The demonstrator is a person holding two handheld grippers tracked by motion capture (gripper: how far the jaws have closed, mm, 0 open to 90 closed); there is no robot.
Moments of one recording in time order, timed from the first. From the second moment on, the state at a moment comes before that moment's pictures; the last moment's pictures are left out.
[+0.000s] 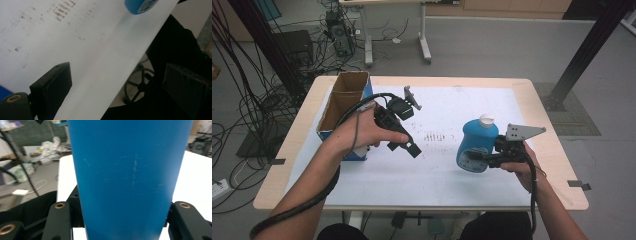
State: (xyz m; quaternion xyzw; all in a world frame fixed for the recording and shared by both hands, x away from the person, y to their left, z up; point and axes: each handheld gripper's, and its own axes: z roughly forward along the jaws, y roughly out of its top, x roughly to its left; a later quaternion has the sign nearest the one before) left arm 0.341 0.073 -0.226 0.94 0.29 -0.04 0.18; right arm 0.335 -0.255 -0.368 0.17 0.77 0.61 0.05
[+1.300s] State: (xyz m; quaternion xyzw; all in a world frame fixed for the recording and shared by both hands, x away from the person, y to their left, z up) left arm 0.328 0.022 -0.170 0.98 0.15 -0.03 0.13; right arm 0.339 -0.204 -0.326 0.03 0.80 0.60 -0.04
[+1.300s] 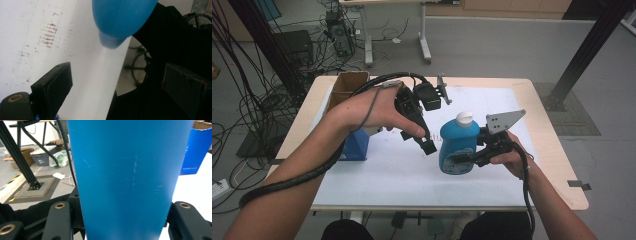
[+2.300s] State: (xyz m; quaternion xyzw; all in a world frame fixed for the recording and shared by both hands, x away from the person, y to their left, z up) left arm 0.318 -0.017 -0.173 0.99 0.10 -0.02 0.13; right arm 0.331 -0.167 -0.319 -0.02 0.80 0.59 -0.08
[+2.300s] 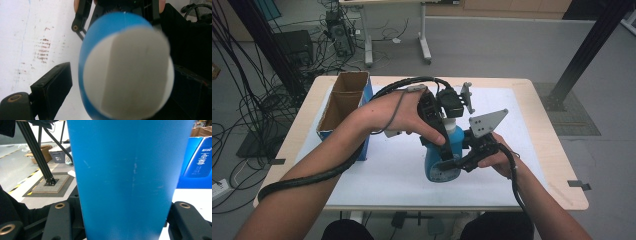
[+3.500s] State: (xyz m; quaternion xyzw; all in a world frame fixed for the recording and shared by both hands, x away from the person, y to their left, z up) left arm 0.315 -0.019 -0.175 0.99 0.09 -0.02 0.13; right arm 0.329 -0.161 -0.323 -0.02 0.80 0.59 -0.08
